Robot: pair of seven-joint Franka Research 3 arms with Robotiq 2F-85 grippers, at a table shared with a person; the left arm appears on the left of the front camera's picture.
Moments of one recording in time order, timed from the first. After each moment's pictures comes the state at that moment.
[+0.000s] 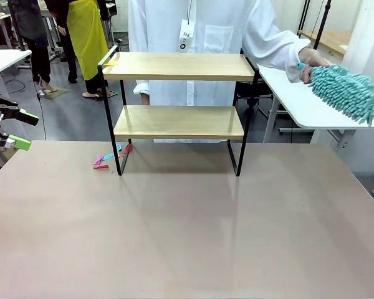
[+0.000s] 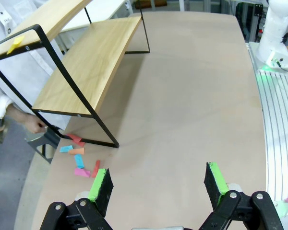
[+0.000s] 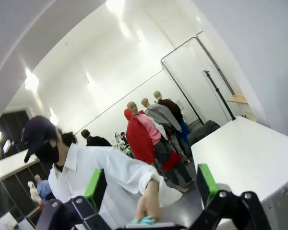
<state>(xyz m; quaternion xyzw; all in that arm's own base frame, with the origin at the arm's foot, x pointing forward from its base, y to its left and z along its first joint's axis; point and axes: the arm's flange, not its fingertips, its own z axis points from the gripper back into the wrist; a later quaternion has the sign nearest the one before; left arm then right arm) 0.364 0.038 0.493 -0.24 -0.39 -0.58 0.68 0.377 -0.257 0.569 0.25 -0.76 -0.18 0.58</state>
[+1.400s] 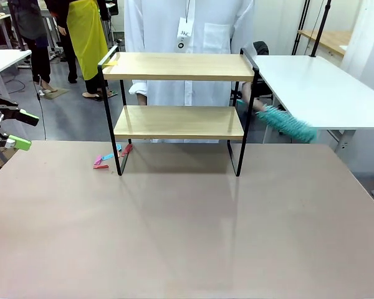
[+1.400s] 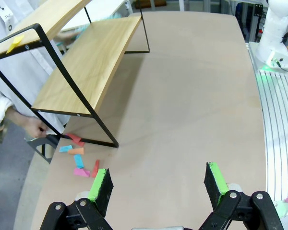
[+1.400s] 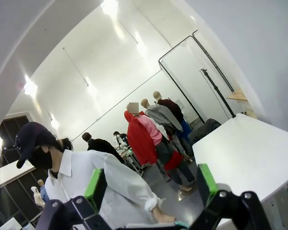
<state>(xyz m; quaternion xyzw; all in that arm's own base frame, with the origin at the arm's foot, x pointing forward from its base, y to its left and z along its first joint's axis) 0.365 0.038 0.492 -0.24 -0.39 -0.58 0.68 0.379 -0.260 0.570 0.26 -0.75 -0.19 0.57</state>
